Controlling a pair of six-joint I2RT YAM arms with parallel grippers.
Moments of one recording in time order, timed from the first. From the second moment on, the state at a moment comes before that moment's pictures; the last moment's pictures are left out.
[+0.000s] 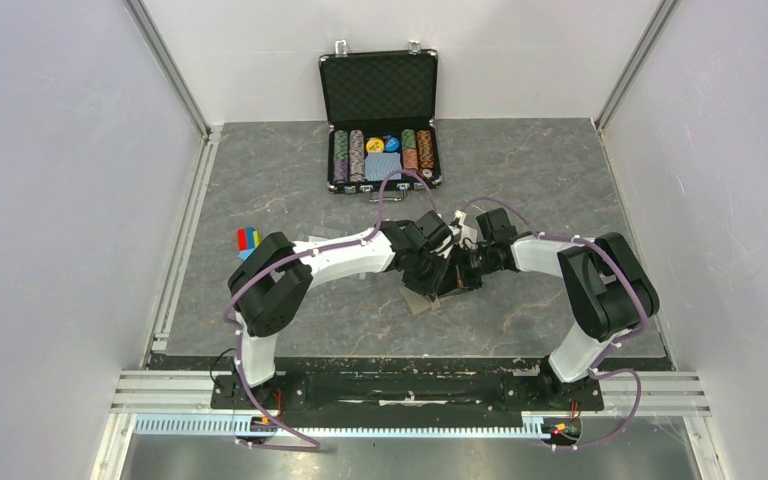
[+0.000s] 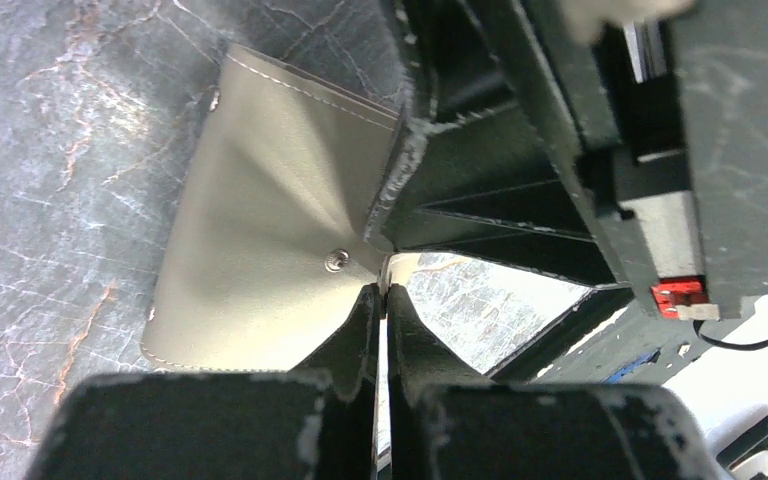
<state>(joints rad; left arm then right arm) -0.96 1.93 1.36 -0.56 0.19 -0.41 0.35 1.69 0.74 -0.20 -0.76 0.34</state>
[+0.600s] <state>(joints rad) -0.94 1.93 1.38 -0.59 0.15 -0.42 0.35 1.67 0.73 -0.22 -0.76 0.27</state>
